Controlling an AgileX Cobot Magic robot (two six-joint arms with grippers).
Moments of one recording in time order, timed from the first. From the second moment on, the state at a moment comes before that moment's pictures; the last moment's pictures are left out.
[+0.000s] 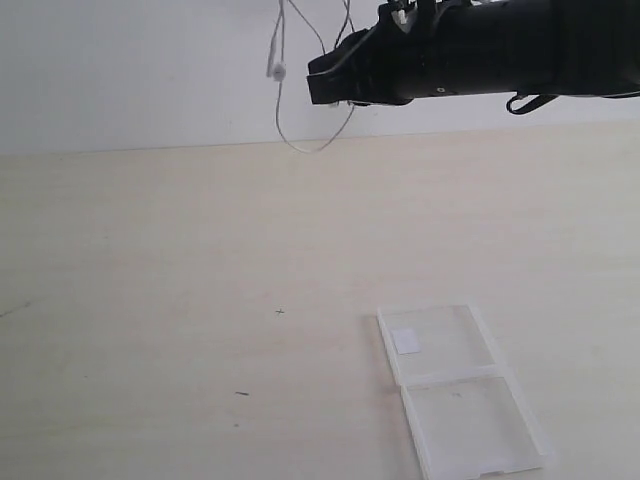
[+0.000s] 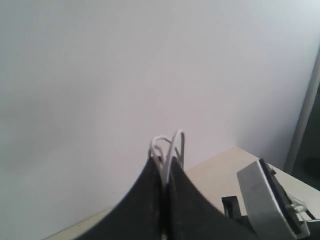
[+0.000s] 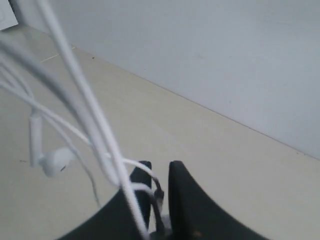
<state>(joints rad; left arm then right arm) -0.53 1.38 -1.27 0.96 0.07 -1.07 0.41 1.69 -1.19 1.62 0.42 -1.67</state>
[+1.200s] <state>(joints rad) -0.53 1.44 -1.27 1.01 0.13 -1.03 0.41 1.69 -1.19 1.61 0.58 -1.66</state>
